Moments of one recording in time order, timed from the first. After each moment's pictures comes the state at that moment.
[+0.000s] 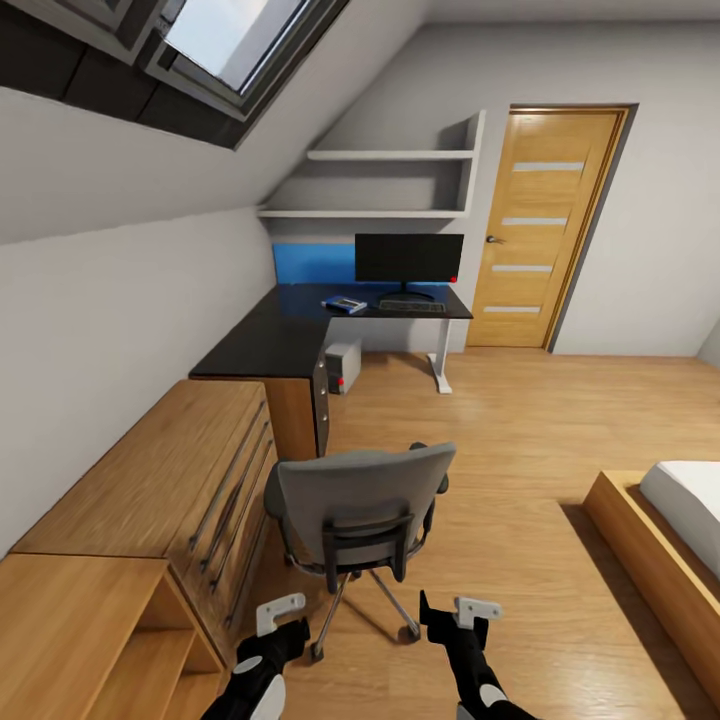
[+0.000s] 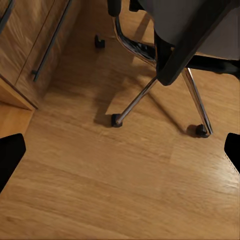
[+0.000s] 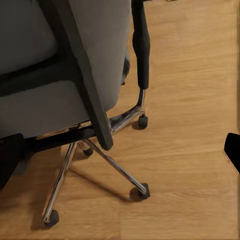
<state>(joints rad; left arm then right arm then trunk) -0.32 -0.12 -0.26 -0.74 0.43 0.12 0.39 -0.50 0.05 0.74 -0.24 -0.76 -0.58 -0.16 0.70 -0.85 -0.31</state>
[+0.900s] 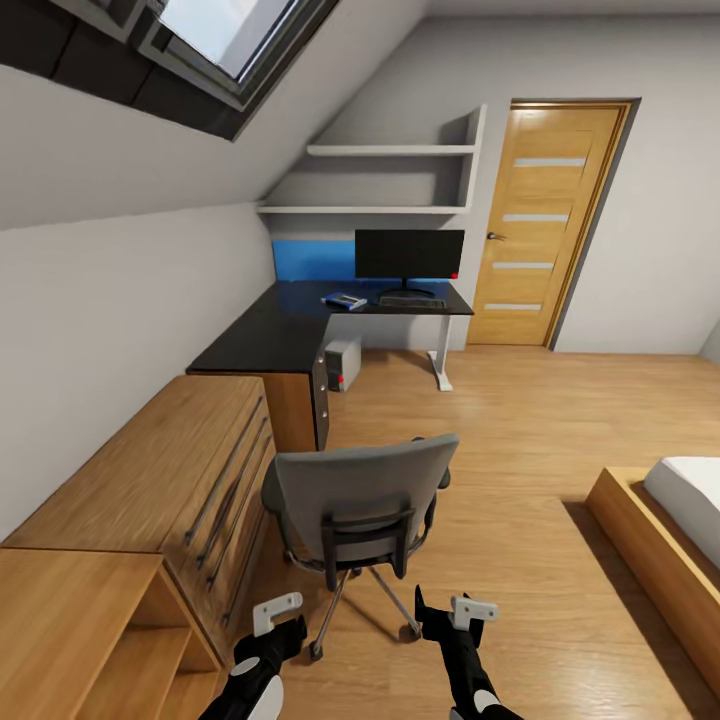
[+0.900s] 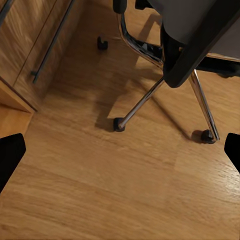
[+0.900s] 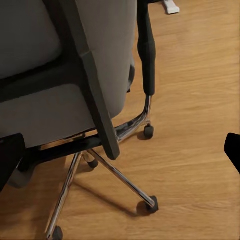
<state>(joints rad) -0.32 -0.11 -0.26 -0.73 0.43 0.09 0.39 -0.49 0.07 0.74 -0.23 -0.77 -0.66 -0.16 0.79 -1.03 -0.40</state>
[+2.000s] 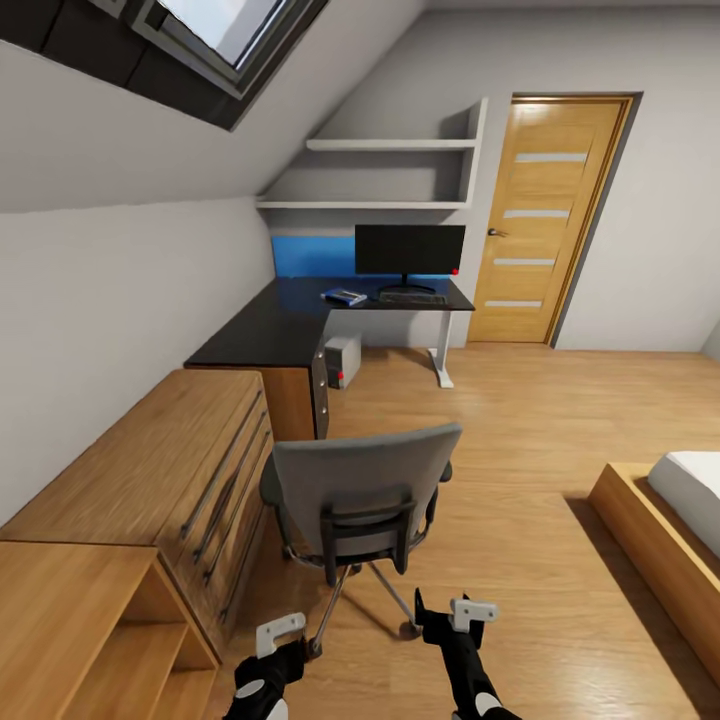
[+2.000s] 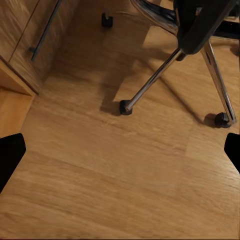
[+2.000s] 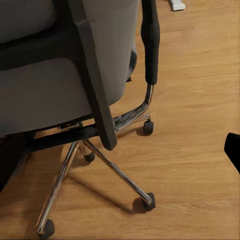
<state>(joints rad) -0.32 -0.13 -0.27 -0.62 0.43 0.03 0.39 -0.49 0.07 0.74 -0.21 -0.73 -0.66 -0.16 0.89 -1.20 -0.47</state>
